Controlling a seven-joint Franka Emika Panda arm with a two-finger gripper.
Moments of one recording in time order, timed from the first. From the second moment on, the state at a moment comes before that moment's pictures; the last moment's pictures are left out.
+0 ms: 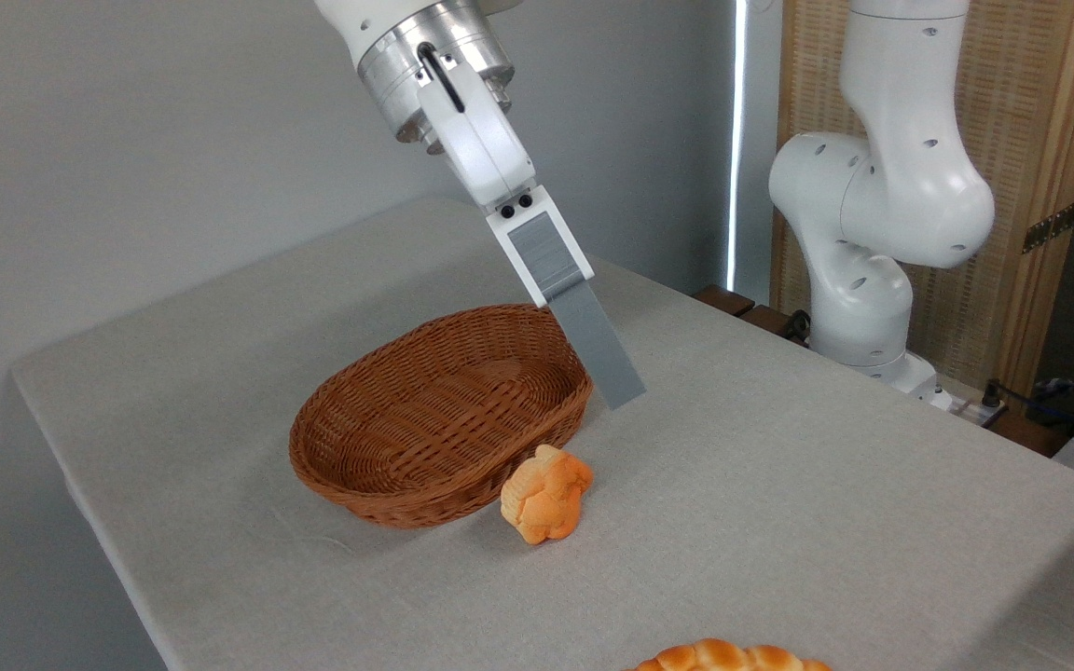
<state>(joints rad) -0.05 -0.10 -0.01 -1.81 0.60 1.59 1.15</state>
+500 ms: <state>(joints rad) -0.05 -0.10 0.02 -1.74 0.09 1.60 0.70</state>
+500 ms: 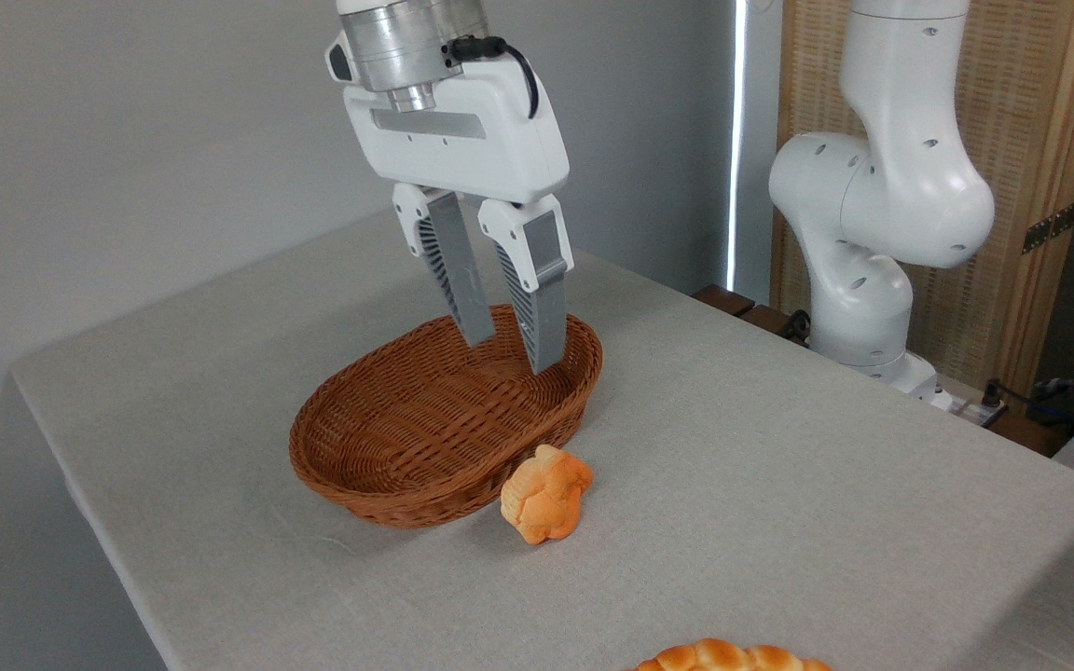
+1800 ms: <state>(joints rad) -0.05 -0.03 0.05 -1.66 -0.07 1.69 0.68</state>
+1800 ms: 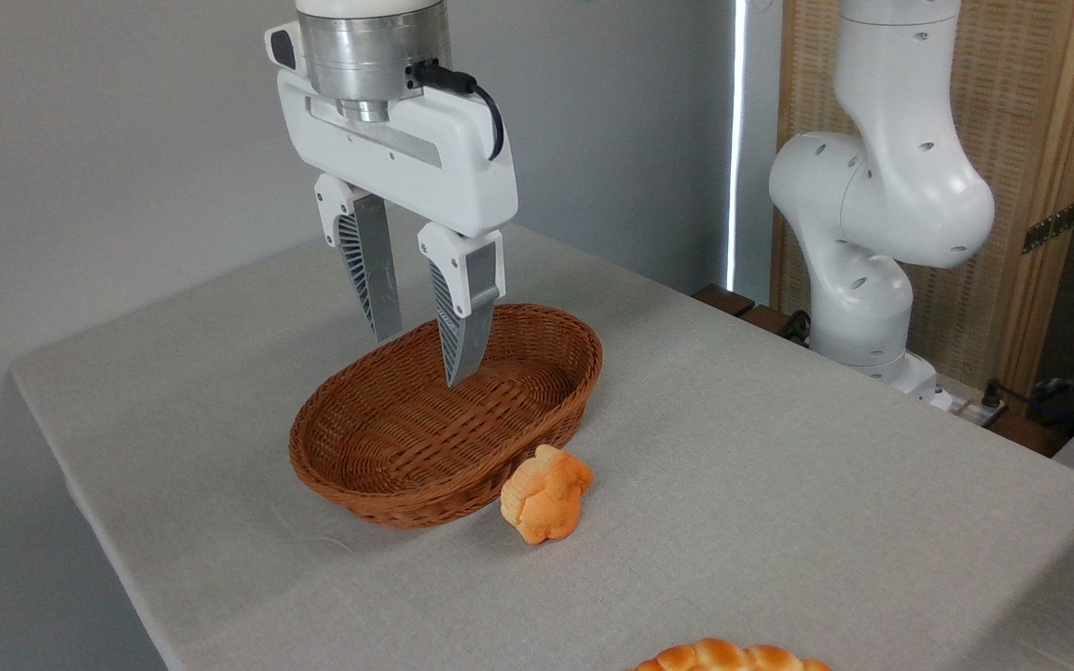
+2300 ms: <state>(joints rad) -0.06 -0.03 0.05 -1.66 -0.05 1.69 0.76</state>
